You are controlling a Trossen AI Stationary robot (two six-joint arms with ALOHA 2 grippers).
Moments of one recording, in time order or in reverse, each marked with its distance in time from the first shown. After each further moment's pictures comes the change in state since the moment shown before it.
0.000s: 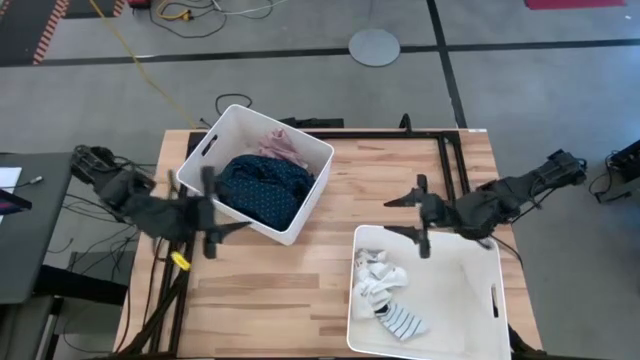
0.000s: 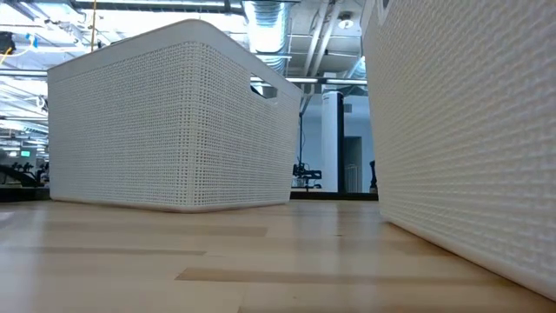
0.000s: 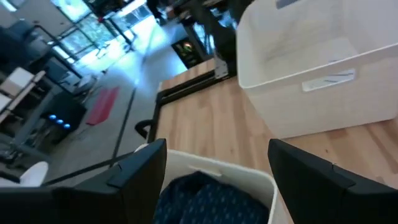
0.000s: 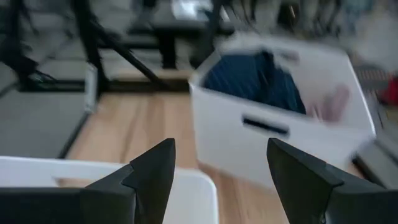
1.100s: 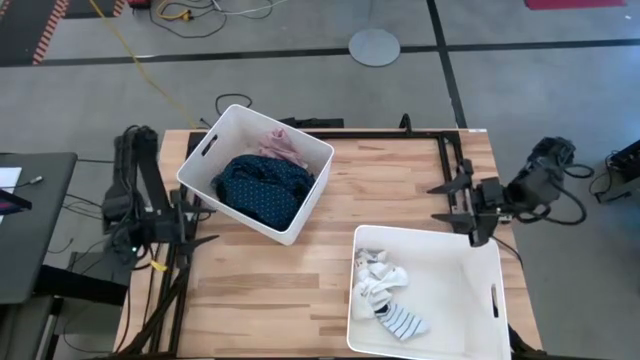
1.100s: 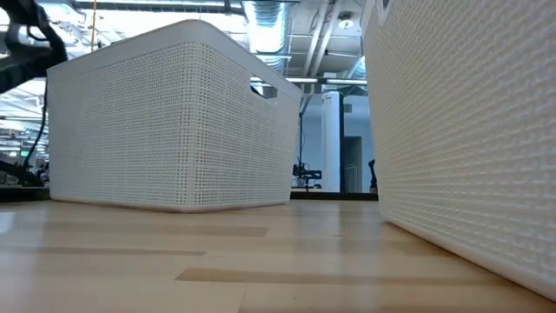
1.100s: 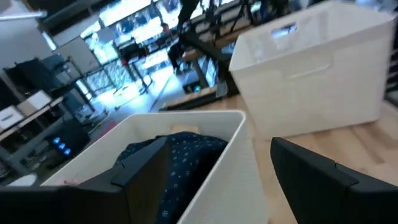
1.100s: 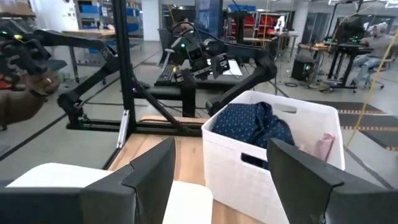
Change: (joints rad) left arm -0.708 -0.458 -0.704 -0.021 -0.666 -0.553; right arm 0.286 -0.333 -0.015 -0.051 0.191 -0.135
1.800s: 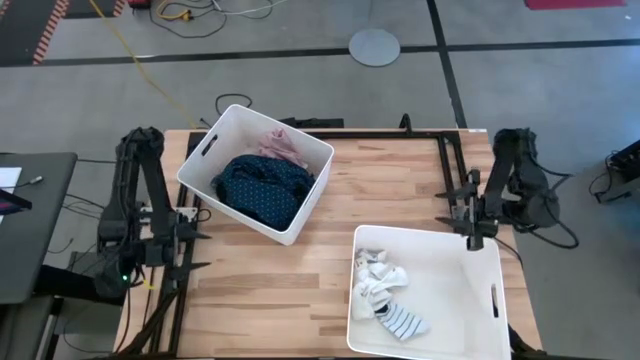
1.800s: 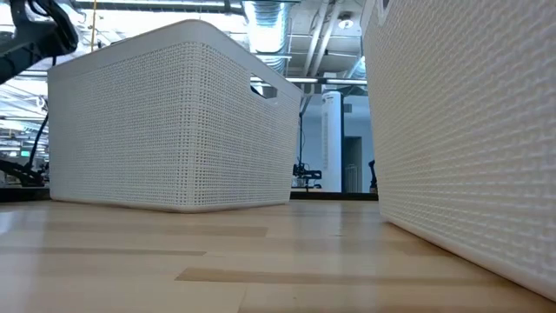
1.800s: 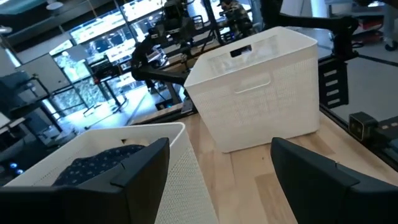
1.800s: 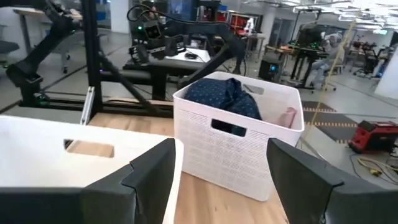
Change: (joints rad) left arm -0.207 0.158 -0.030 0.033 -0.079 -0.211; right arm 0.450 -0.166 -0.224 -0.098 0.584 0.097
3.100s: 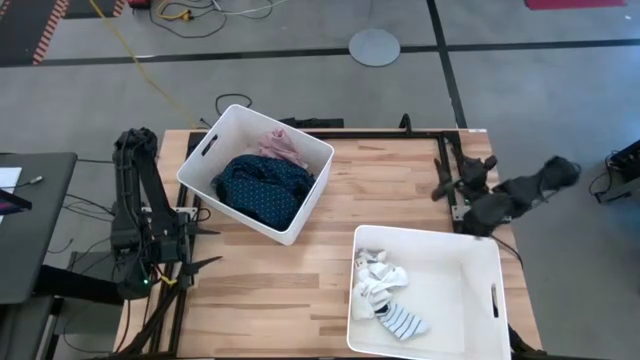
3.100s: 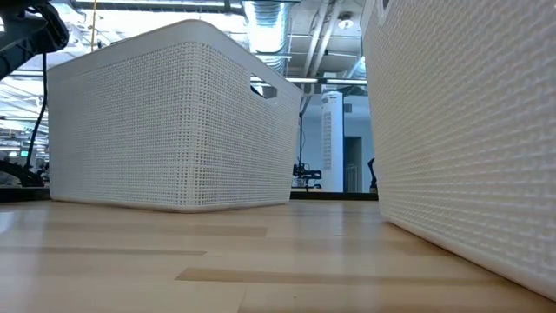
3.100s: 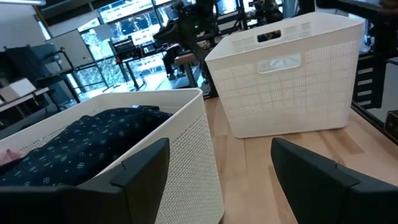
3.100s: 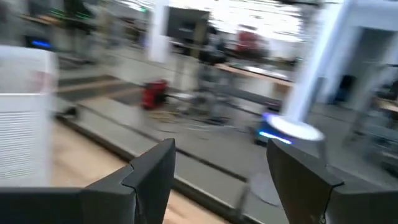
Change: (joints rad) left arm 0.098 0.036 -0.130 -0.002 -0.007 -0.250; right arm -0.669 -0.041 -0.180 -0.076 0.275 0.165
